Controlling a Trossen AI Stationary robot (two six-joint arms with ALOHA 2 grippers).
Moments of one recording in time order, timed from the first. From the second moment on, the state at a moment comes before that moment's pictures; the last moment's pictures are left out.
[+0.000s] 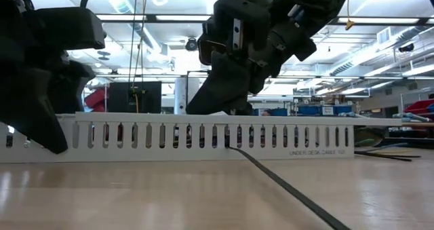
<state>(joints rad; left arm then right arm) -0.64 1.62 0.80 -0.44 -0.50 -0.75 0.13 1.99 1.11 0.14 -0.30 0.47</state>
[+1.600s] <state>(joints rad) -0.68 1.61 0.80 -0.45 -0.45 -0.79 0.12 1.99 1.11 0.13 -0.27 0.44</state>
